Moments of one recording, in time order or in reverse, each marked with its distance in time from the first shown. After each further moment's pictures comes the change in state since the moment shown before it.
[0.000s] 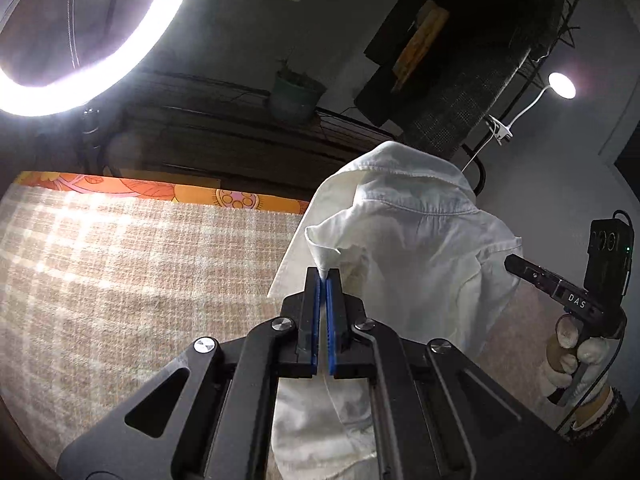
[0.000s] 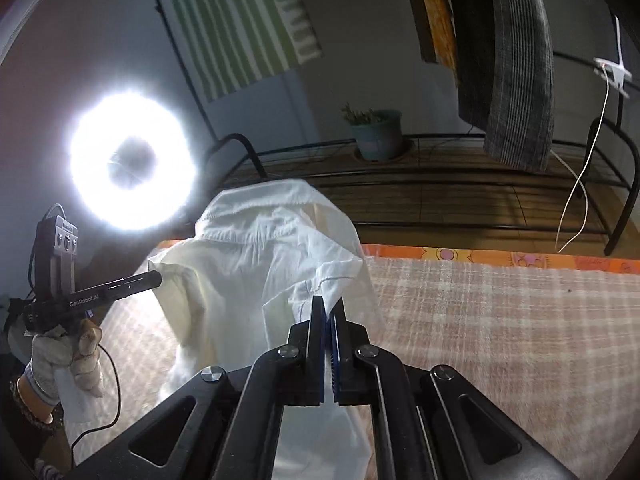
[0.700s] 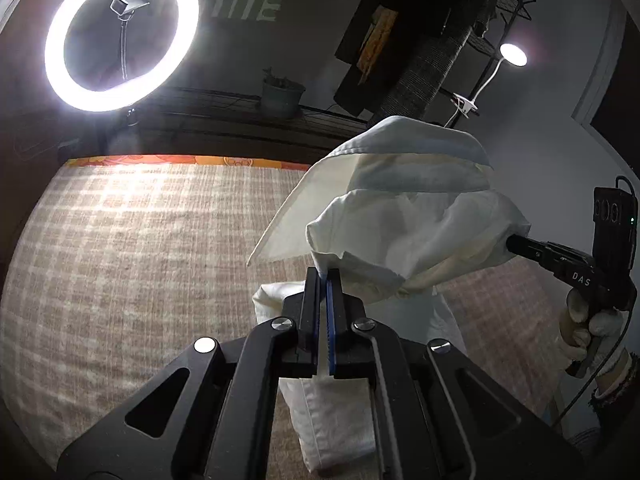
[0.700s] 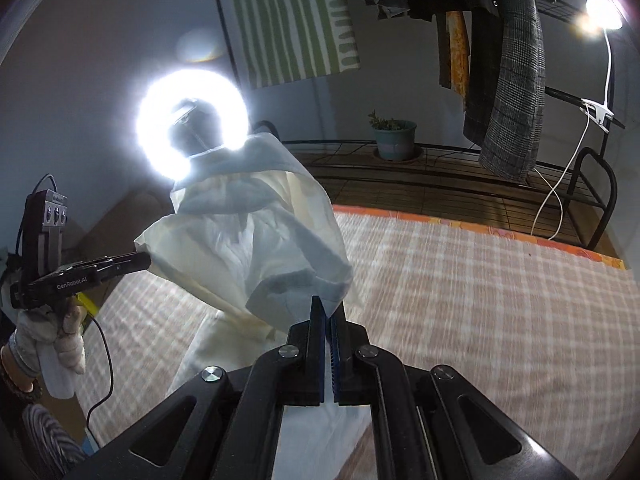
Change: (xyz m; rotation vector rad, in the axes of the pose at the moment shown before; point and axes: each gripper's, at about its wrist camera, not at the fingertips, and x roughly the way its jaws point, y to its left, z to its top) left arm -0.128 -0.052 -0.106 0.093 -0.015 0.031; right arm -0.113 0.055 -0.081 -0.112 0.013 -0.031
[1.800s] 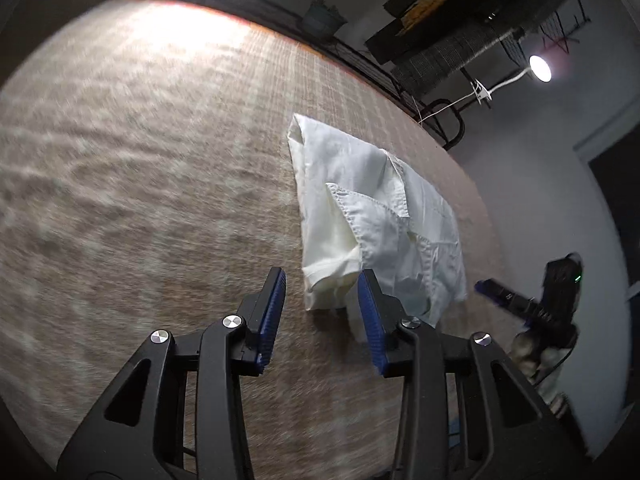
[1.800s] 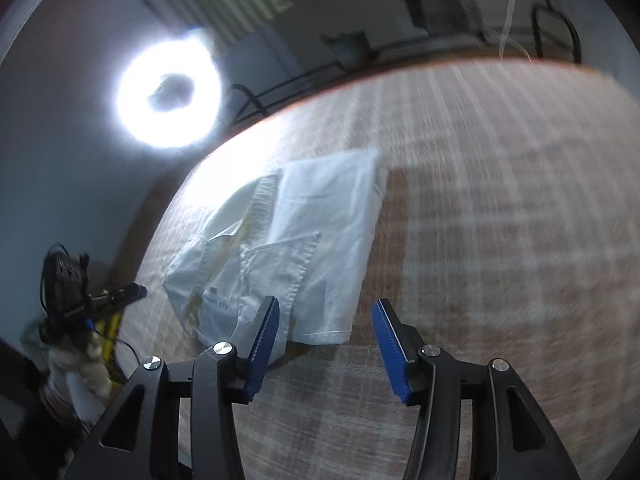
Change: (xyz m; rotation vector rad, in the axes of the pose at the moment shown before) left arm -0.012 0.055 -0.127 -0.333 0.200 -0.142; right arm -0.010 -0.038 -0.156 0.398 0.188 0.121
